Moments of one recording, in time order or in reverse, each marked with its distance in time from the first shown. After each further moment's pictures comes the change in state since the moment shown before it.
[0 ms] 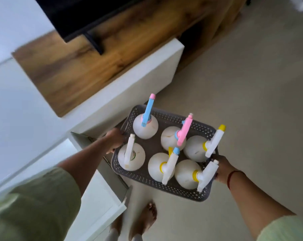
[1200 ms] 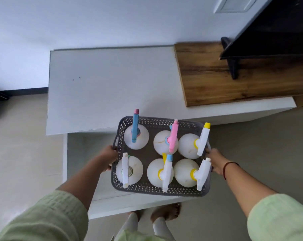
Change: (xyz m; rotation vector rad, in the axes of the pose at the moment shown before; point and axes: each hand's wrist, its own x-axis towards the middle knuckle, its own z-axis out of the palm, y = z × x) left_hand -0.123 -0.404 -0.140 -0.781 0.058 -0.307; right_hand -0.175 -0.073 0.328 -0.607 -0.162 -0.288
